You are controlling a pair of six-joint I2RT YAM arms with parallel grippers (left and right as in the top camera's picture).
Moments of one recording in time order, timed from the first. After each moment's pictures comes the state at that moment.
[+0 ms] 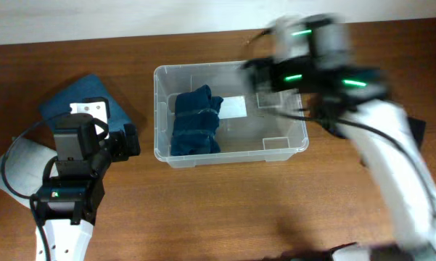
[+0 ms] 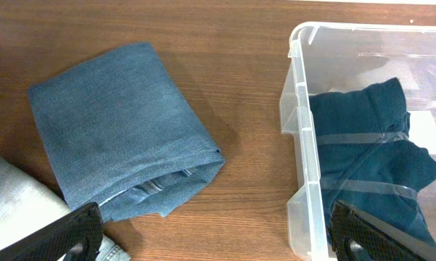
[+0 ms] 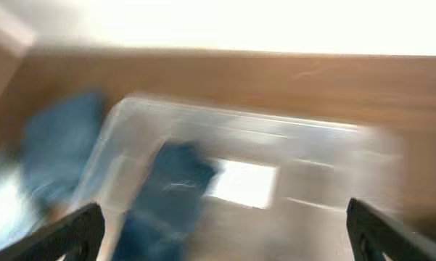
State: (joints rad) left arm -0.04 1.06 1.00 -0.64 -0.07 -0.07; right arm 0.17 1.51 1.69 -0.86 -0.24 0.17
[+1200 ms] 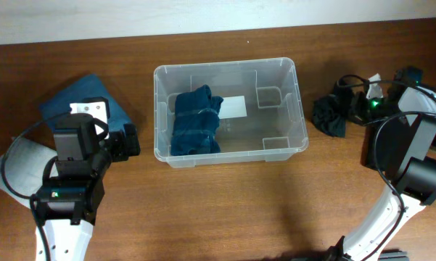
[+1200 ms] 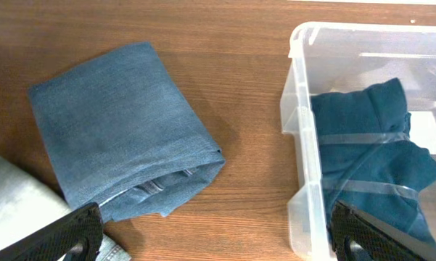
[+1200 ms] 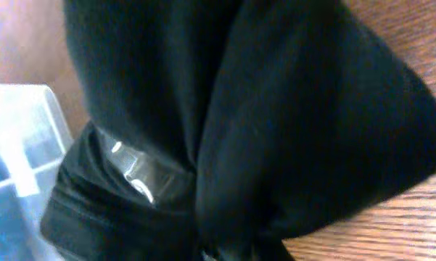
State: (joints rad) left arm -0.04 1.06 1.00 -0.64 -0.08 -0.07; right arm -0.49 2.17 1.54 -0.82 -0.61 -0.03
